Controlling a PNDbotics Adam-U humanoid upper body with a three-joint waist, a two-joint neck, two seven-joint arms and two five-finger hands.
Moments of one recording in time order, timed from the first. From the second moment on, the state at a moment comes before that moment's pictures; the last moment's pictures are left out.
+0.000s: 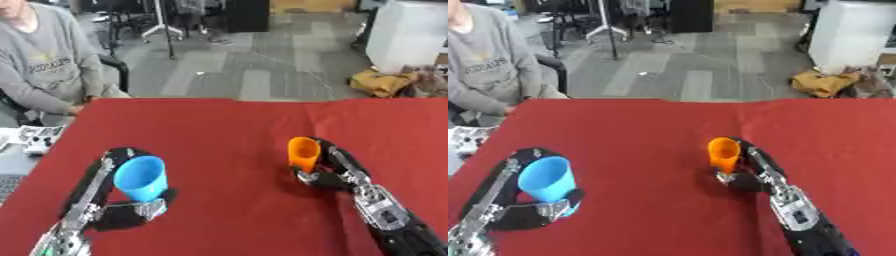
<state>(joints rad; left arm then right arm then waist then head) -0.38 0.27 -0.20 -1.69 -0.17 -0.08 -0.03 -0.85 -0.23 0.03 -0.69 0.20 -0.38 0.14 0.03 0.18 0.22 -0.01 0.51</state>
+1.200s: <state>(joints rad) -0.39 0.27 -0.20 -1.70 -0.17 -0.08 -0.03 -0.85 -0.20 0.04 -0.76 0.16 -0.34 0.05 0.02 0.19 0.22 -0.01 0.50</state>
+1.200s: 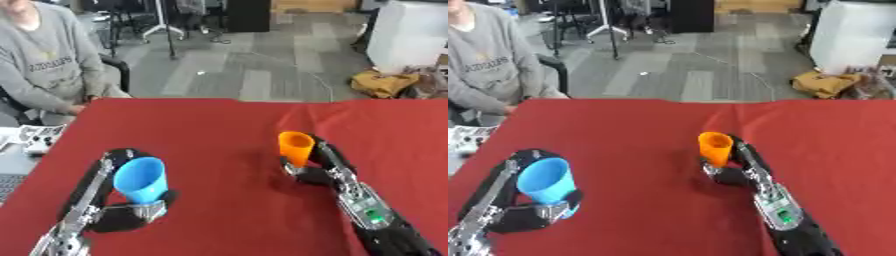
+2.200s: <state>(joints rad) -0.39 0.27 -0.20 -1.68 -0.18 -0.08 -0.03 -0.87 -0.26 0.12 -1.03 0.02 -0.33 0.15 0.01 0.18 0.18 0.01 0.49</state>
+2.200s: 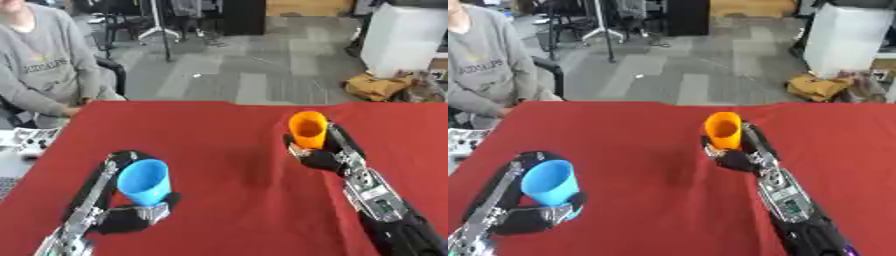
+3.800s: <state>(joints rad) -0.57 0.23 -0.38 -1.47 -0.29 -0.27 -0.26 -1.03 -0.22 0.35 -1.15 0.18 -0.56 0.32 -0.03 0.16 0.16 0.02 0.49</state>
